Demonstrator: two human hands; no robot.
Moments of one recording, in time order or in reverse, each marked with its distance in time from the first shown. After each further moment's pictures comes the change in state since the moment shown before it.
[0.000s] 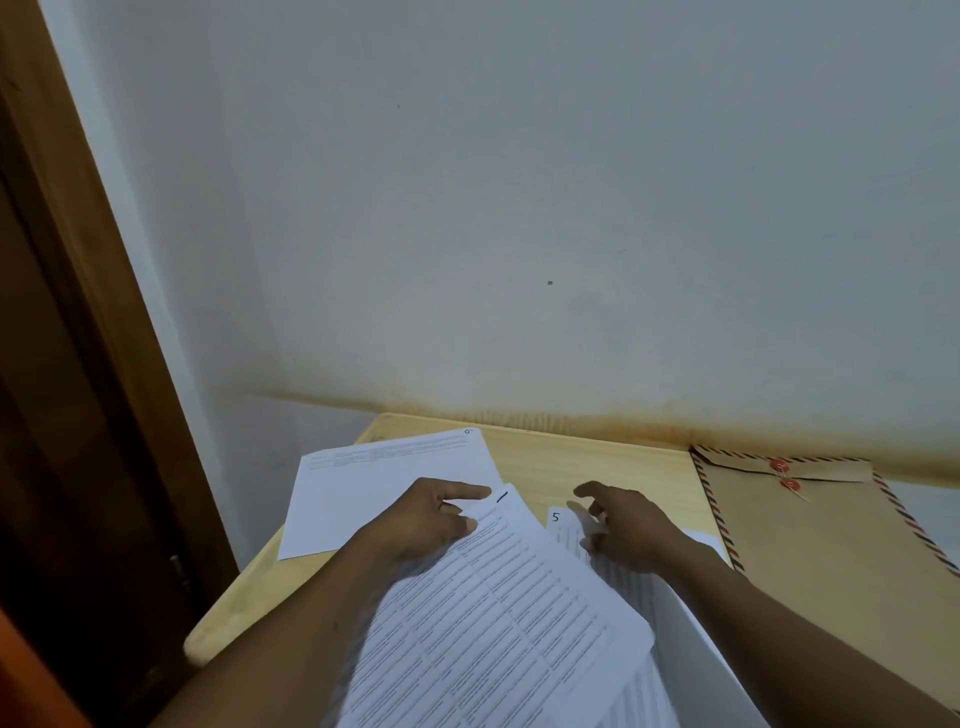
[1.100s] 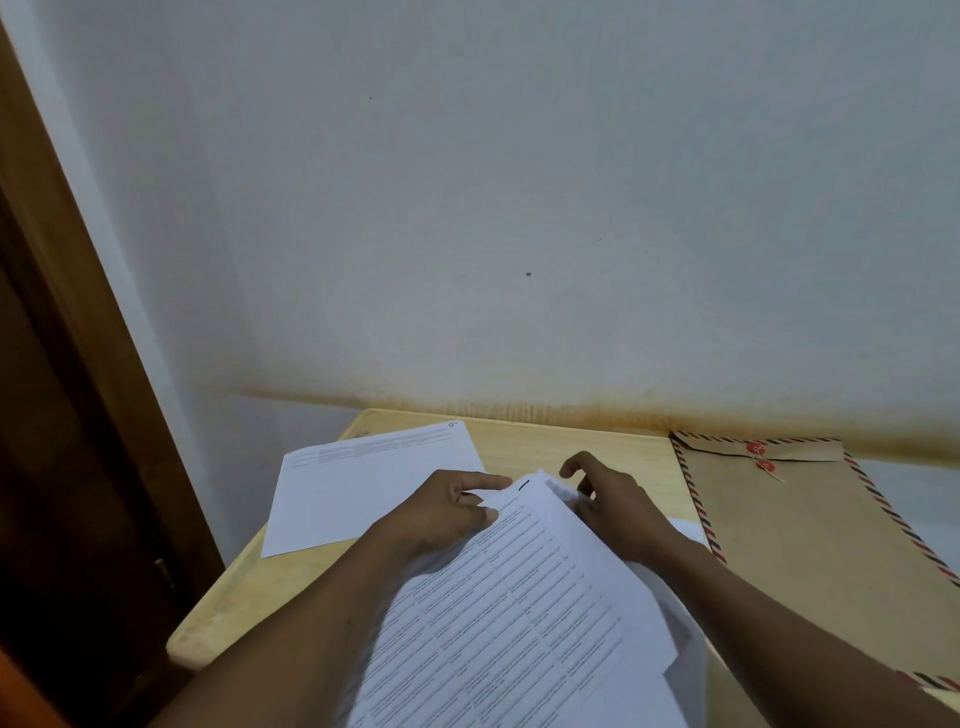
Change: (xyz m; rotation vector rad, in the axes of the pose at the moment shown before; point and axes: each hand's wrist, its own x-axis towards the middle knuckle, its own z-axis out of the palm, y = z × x) left_hand 0.002 0.020 0.032 -0.060 -0.082 0.031; right_hand -0.017 0.003 -0.002 0.222 0.199 -0.140
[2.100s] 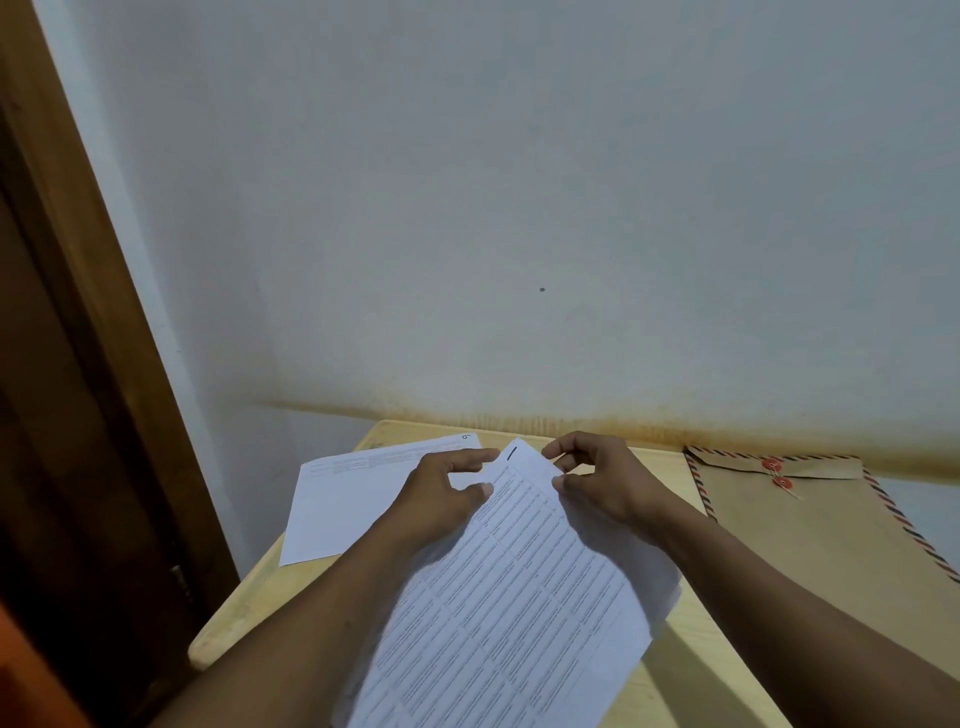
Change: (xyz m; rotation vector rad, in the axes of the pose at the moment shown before) left_hand -0.001 0.011 -0.016 0.031 0.298 0.150; right_hand 0.012 -0.062 -0.033 0.510 -0.009 0.054
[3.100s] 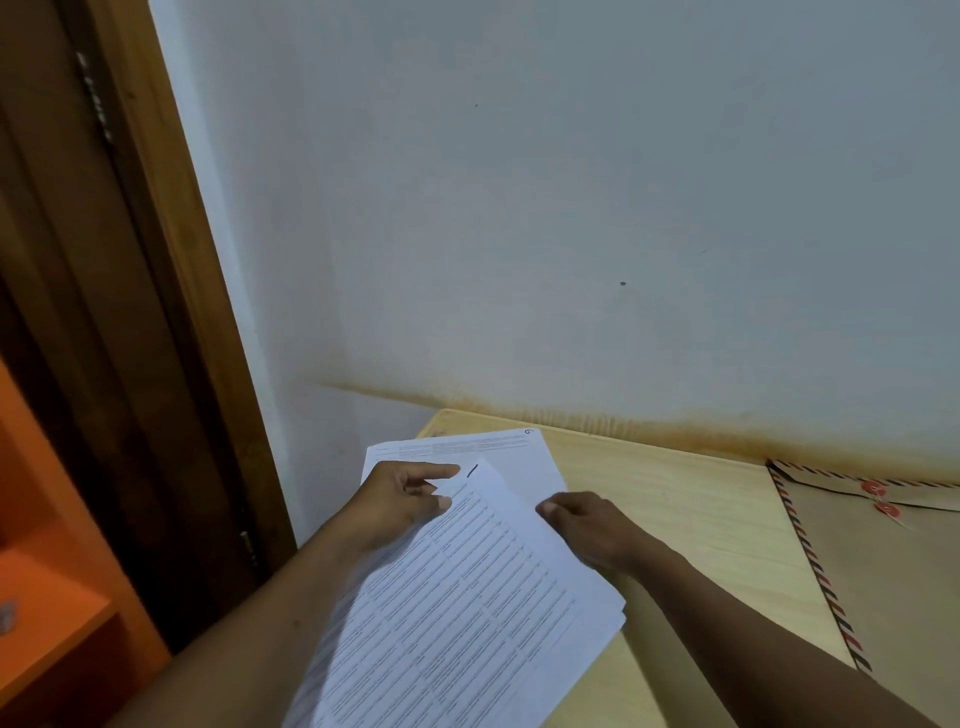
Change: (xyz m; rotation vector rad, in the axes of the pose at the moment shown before) left_hand -0.020 -0.054 -0.110 -0.006 0.054 -0.164; right_hand 0.030 0.028 0.099 -0.244 -0.232 0.048
